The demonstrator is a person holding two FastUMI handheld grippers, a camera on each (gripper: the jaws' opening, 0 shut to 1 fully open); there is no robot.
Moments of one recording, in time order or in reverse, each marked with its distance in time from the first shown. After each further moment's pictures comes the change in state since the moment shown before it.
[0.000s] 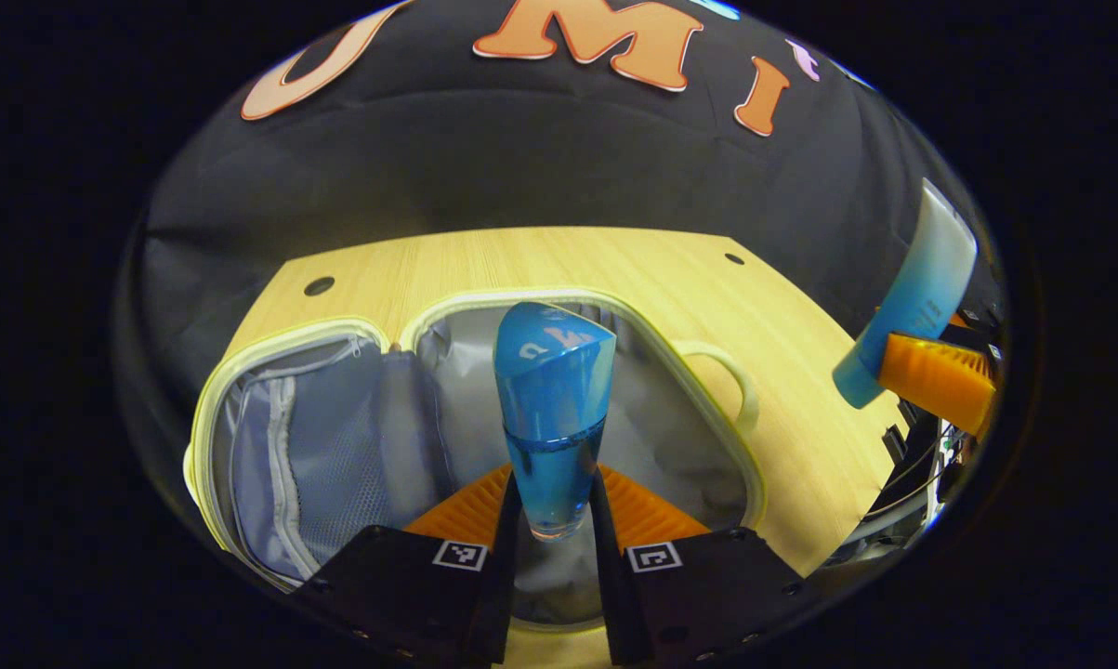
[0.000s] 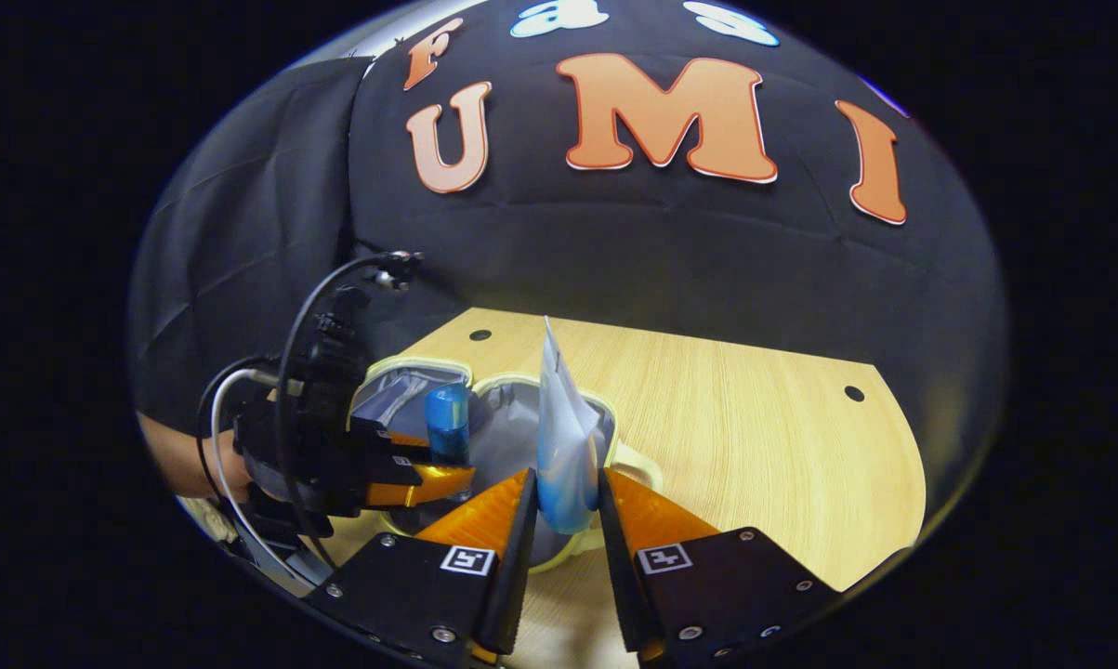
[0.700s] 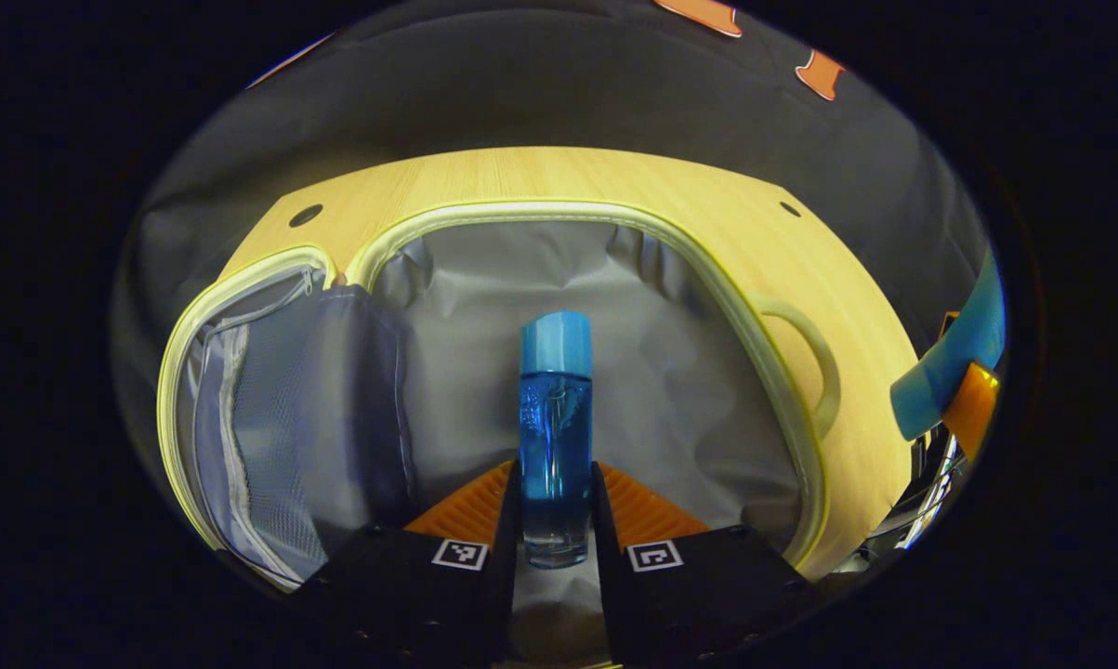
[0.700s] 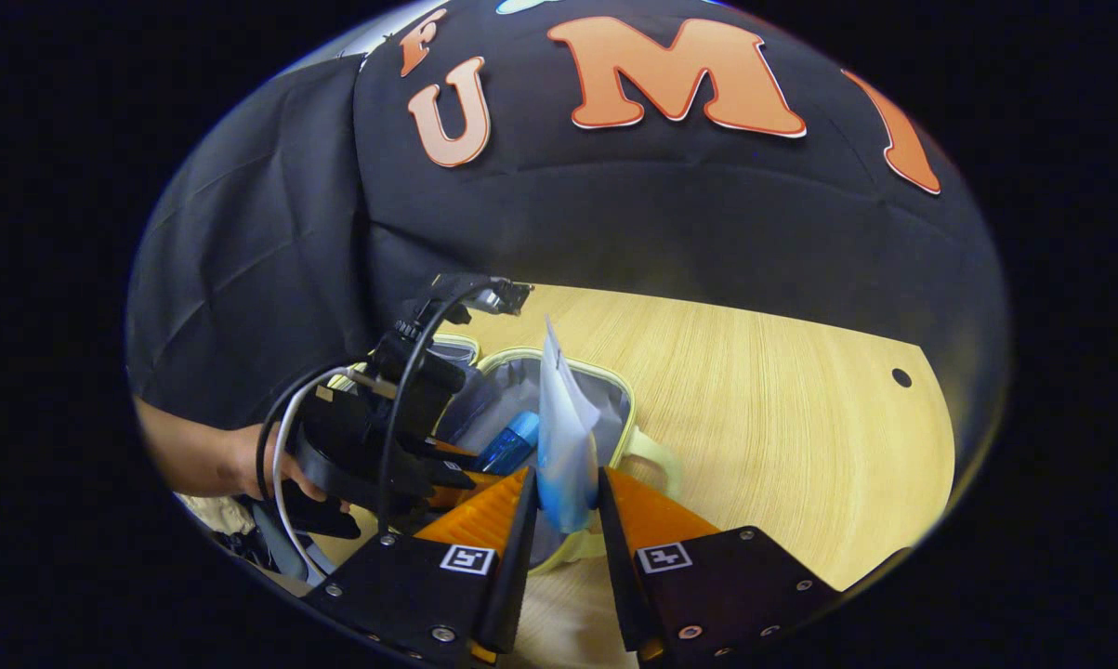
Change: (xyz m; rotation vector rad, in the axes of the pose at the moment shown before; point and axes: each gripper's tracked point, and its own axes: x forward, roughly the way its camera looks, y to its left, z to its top) left arm 0.047 0.002 -0.026 -0.064 0.243 0.110; right arm 0.045 -0.013 -0.014 0.036 0.086 0.145
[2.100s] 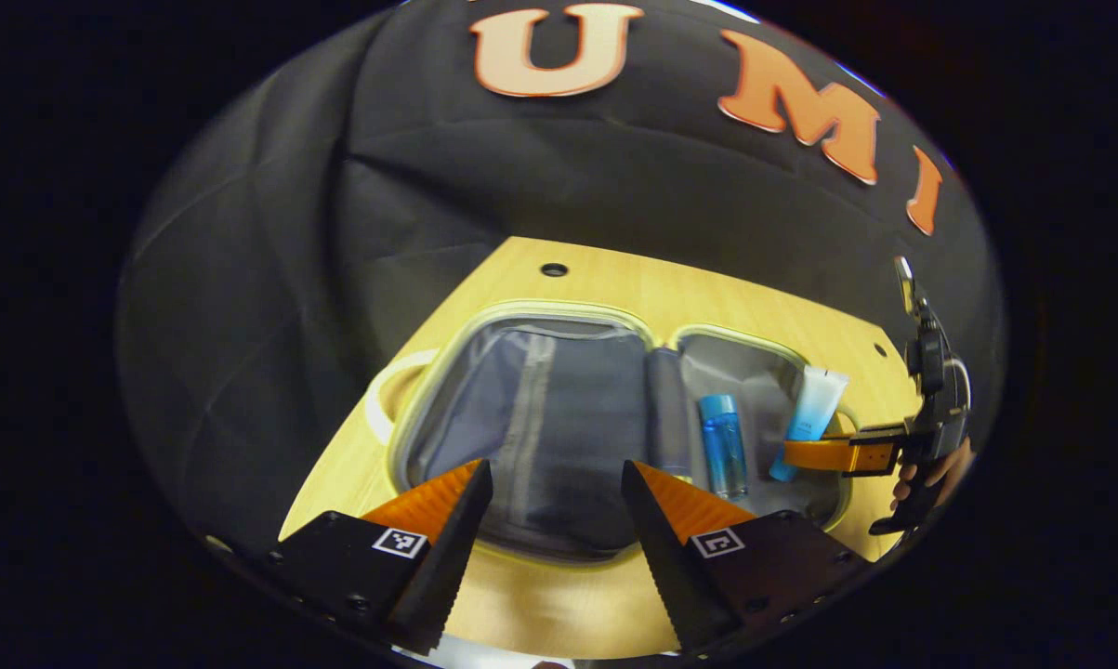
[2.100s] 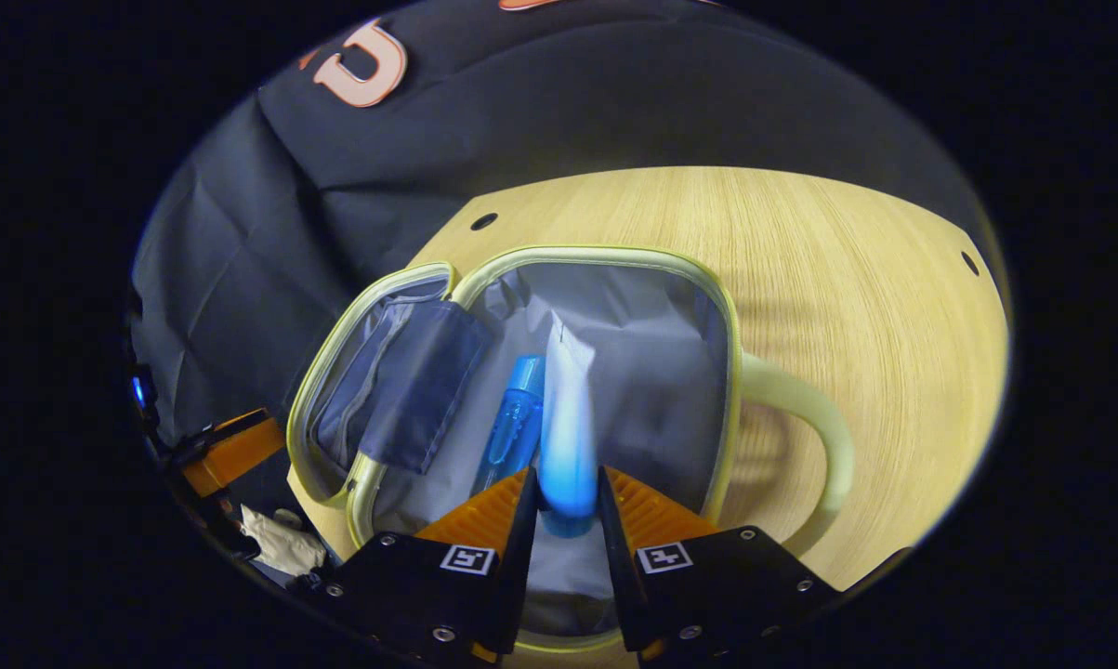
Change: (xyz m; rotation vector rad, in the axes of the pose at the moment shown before) left arm -0.218 0.130 -0.037 -0.378 -0.363 0.318; right arm 0.108 0.038 -0.070 0.235 0.328 0.054
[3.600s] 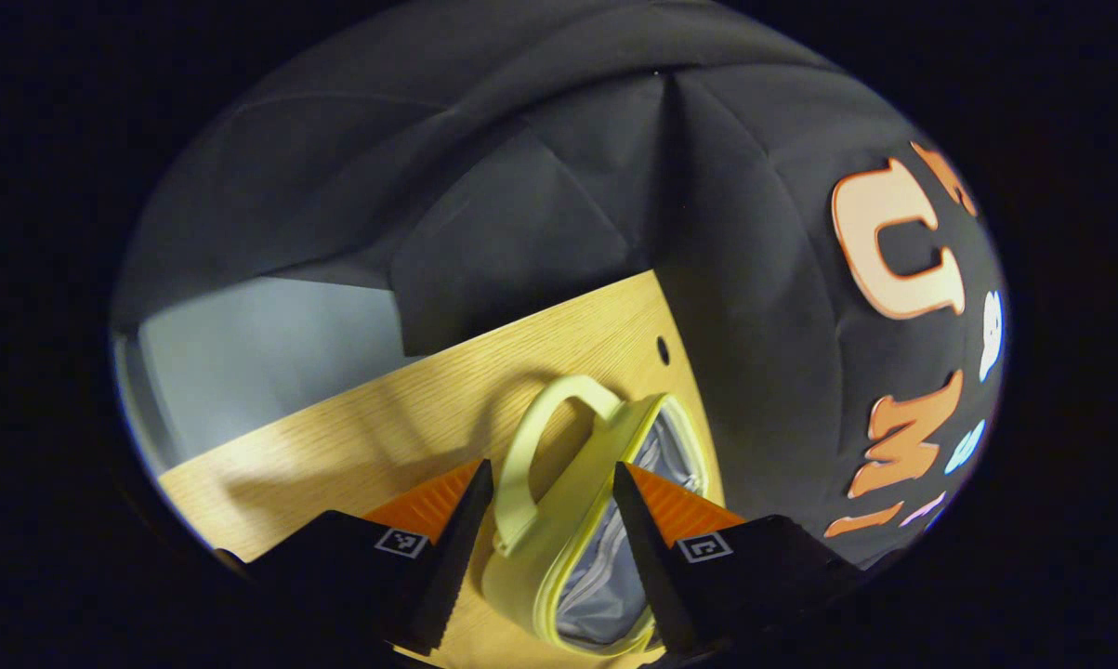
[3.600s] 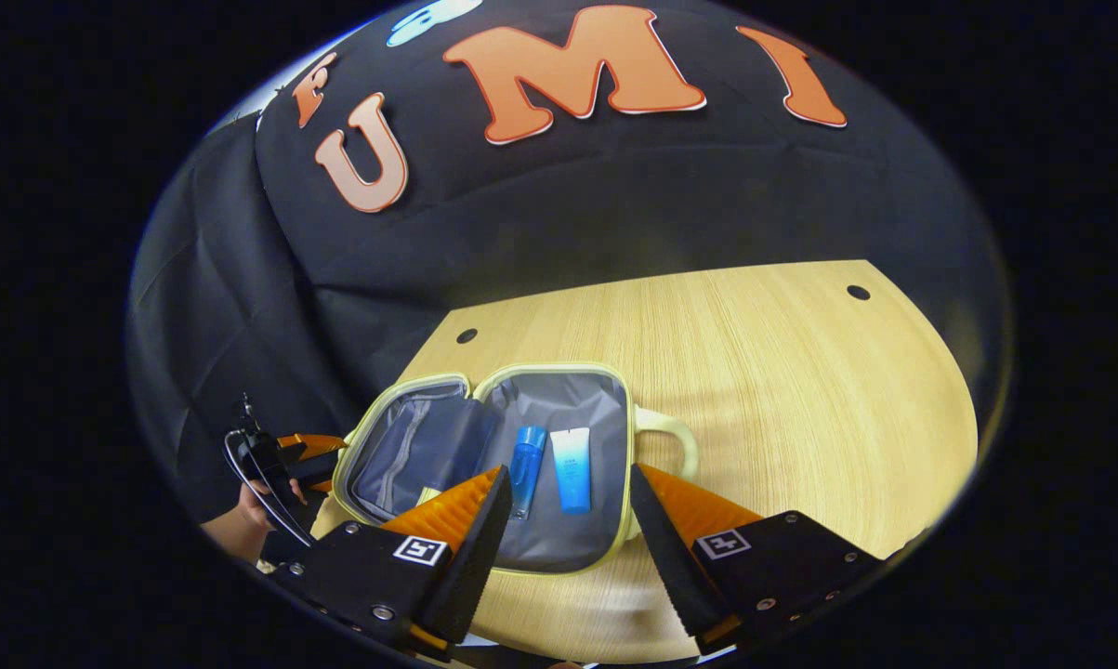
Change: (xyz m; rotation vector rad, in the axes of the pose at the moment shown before) left arm 0.106 0.166 0.026 -0.975 0.027 -0.285; right arm -0.173 0.005 0.036 0.081 -0.359 -0.139
